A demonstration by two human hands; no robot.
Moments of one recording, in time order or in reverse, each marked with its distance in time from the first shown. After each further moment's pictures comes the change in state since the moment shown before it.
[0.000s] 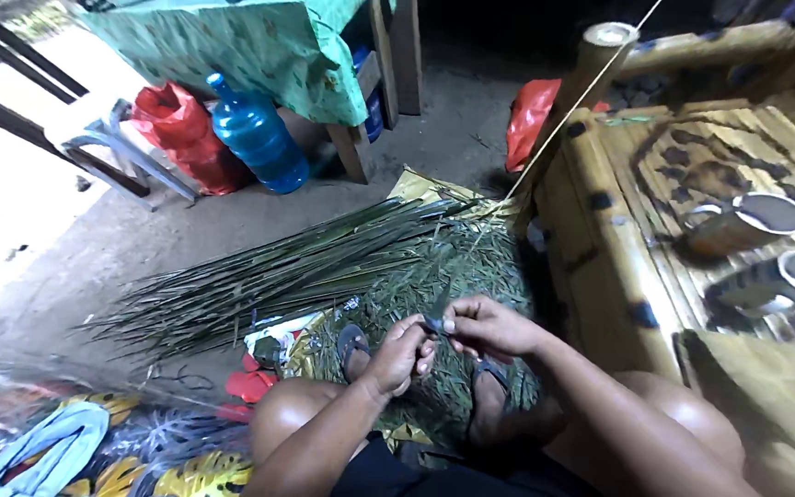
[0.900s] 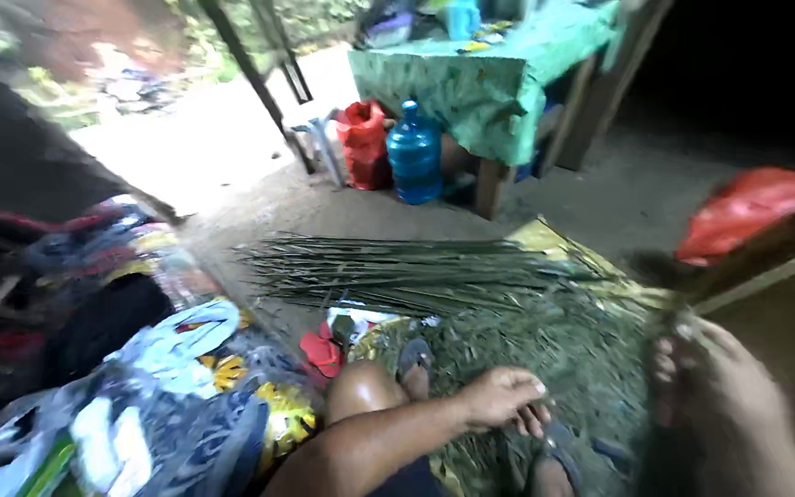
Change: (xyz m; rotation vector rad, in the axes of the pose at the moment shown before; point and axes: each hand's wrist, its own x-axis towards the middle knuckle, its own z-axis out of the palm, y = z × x) left_hand -0.009 -0.005 0.006 0.261 0.049 -0.015; right_hand -0.001 -0.026 -0.054 0.140 0.758 -0.163
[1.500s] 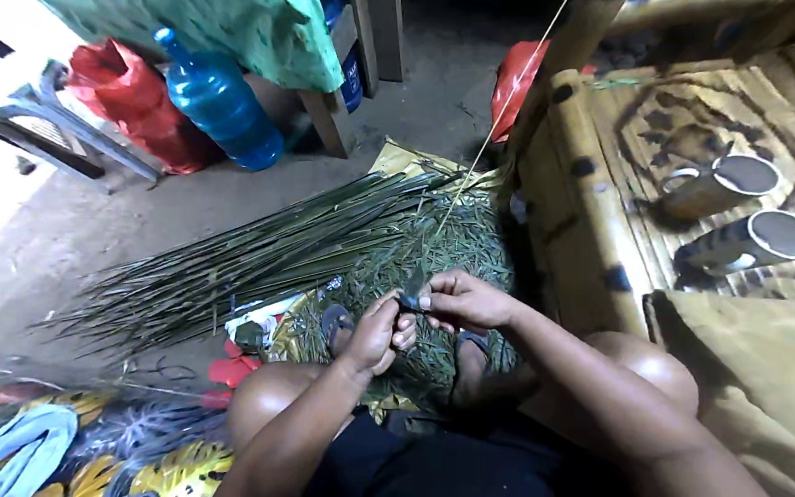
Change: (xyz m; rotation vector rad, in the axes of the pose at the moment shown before) left_hand 0.015 0.000 -0.003 -0.433 -0.041 -0.013; right_hand -0.039 0.035 0.037 -0.052 -0.757 0.181
